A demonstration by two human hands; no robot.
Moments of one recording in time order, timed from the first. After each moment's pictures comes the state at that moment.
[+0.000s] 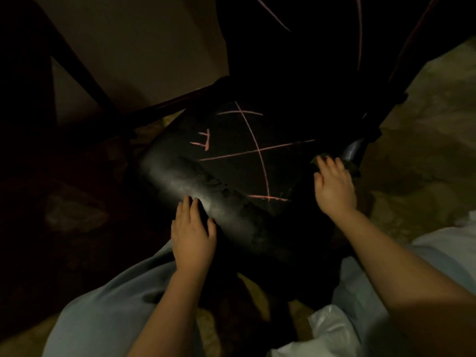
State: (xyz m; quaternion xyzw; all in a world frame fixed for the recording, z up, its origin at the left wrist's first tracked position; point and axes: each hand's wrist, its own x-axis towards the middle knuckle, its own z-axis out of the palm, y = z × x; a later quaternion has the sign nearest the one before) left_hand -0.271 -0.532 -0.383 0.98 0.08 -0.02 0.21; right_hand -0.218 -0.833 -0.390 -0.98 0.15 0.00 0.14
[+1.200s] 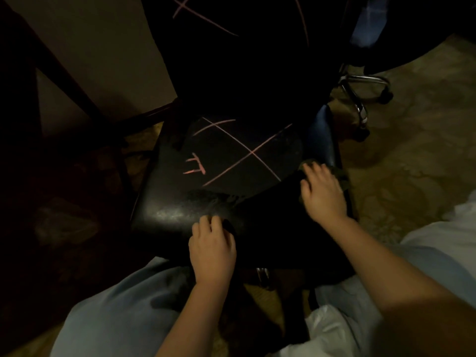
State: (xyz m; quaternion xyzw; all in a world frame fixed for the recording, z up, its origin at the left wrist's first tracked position) left_hand -0.293 -0.580 -0.381 0.99 0.00 0.04 0.16; right_hand -0.235 -0.829 -0.385 -0.98 0.13 0.01 0.15
